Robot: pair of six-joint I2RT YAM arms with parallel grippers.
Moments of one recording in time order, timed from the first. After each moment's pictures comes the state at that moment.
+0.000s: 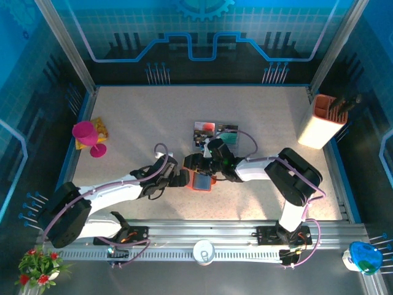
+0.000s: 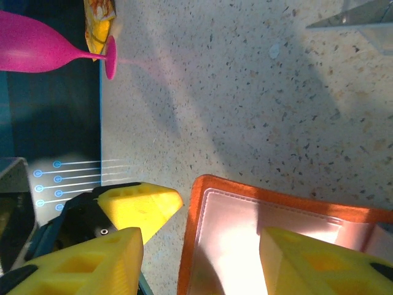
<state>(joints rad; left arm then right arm) -0.70 1.29 0.52 -0.21 -0.15 -0.72 0.74 1.77 0.78 0.41 -0.43 1.05</state>
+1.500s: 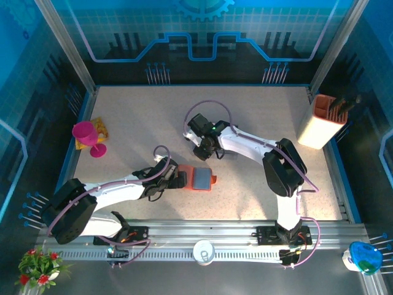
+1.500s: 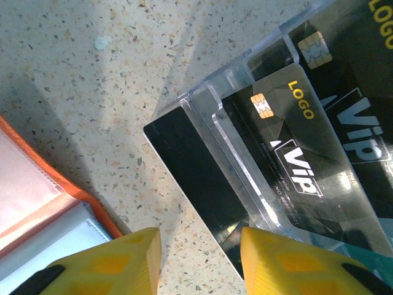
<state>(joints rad) -0.70 1.32 0.50 -0.20 -0.20 -0.75 0.75 1.94 1.50 -0.78 0.11 -0.17</state>
